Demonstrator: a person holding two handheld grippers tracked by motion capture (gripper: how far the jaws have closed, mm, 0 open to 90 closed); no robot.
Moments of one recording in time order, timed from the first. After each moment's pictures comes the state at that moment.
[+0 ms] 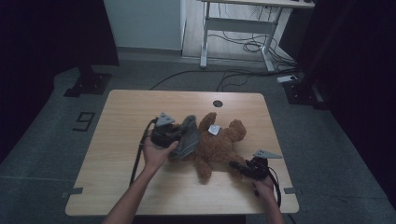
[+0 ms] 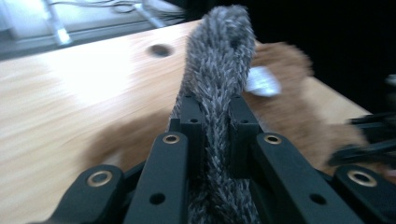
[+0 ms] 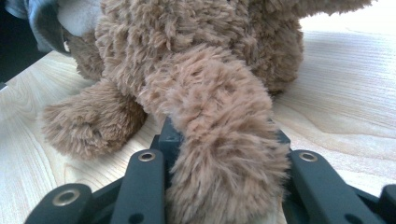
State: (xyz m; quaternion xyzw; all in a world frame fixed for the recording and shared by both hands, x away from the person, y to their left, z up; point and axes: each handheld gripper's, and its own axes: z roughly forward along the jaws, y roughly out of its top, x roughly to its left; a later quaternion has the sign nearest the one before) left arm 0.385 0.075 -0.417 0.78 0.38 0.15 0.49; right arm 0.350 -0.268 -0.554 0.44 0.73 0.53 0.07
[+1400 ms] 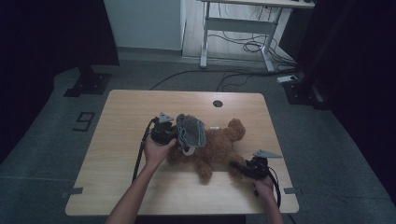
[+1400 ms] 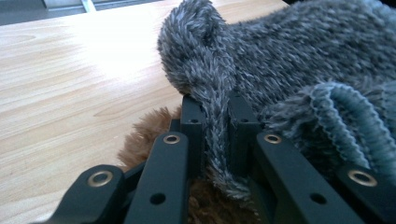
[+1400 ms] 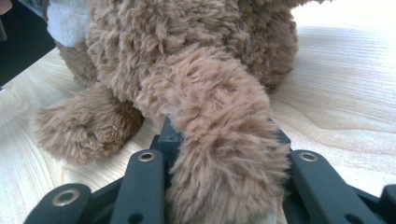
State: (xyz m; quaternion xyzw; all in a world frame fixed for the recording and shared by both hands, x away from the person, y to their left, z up) left arm 0.412 0.104 -0.456 0.77 0.44 0.17 0.43; right arm 0.351 -0.267 -0.555 0.45 0.72 0.52 0.06
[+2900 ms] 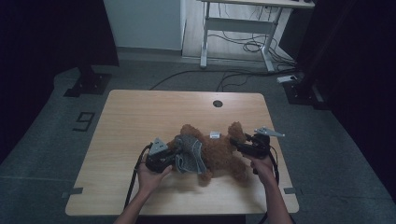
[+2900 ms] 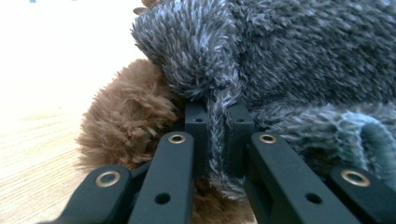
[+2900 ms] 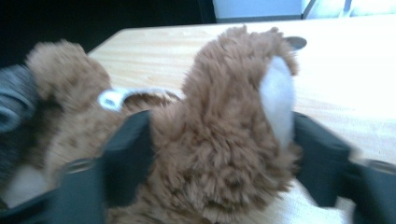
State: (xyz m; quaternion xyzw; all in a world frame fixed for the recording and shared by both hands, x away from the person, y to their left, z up) left arm 0.339 0.120 -0.492 0.76 0.38 0.14 0.50; right arm 0.389 -0.253 -0.485 0.48 0.69 0.52 0.14
